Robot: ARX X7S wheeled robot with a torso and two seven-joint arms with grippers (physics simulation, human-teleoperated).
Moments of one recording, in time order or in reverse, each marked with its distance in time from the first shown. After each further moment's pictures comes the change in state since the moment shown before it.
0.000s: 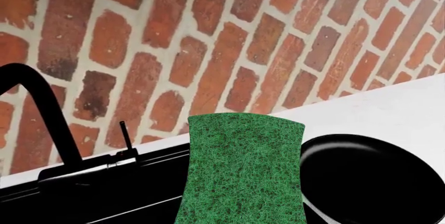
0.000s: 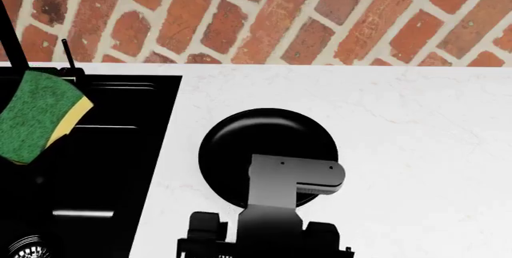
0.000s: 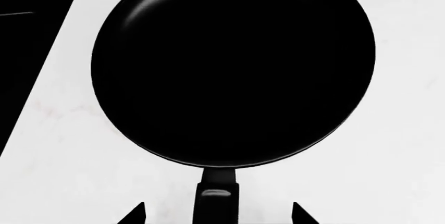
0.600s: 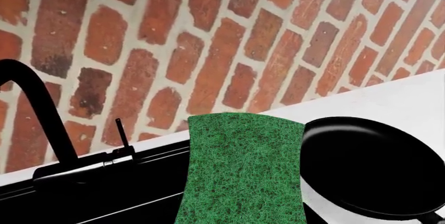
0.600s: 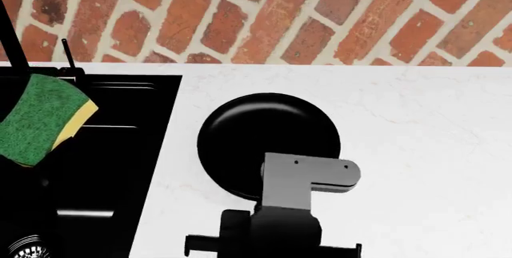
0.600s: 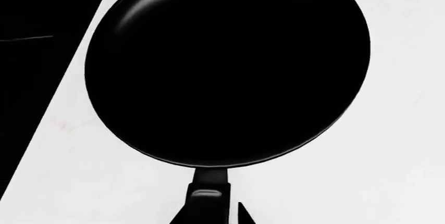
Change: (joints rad) left arm -0.001 0.004 0.025 -0.008 0.016 0.009 0.005; right arm -0.014 0.067 0.004 -0.068 -0.056 -0.037 -0.059
